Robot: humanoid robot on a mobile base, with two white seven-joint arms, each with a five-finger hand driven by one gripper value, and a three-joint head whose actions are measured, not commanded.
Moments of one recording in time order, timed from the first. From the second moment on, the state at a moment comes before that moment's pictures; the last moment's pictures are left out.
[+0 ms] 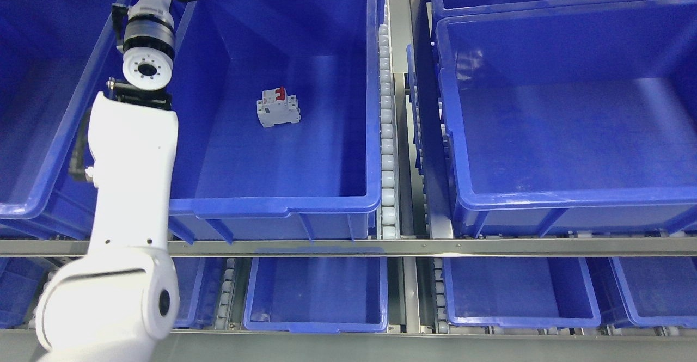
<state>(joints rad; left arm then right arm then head) -1.21 0.05 0.09 -0.82 -0.41 -0.01 0.04 0.04 0.00 -0.04 -0.16 -0.04 0.05 -0.01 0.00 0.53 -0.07</state>
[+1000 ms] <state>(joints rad) -0.80 0.01 0.07 -1.53 -0.30 0.33 0.05 0.04 0.00 -0.04 -0.16 -0.04 0.04 0.00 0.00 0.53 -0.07</state>
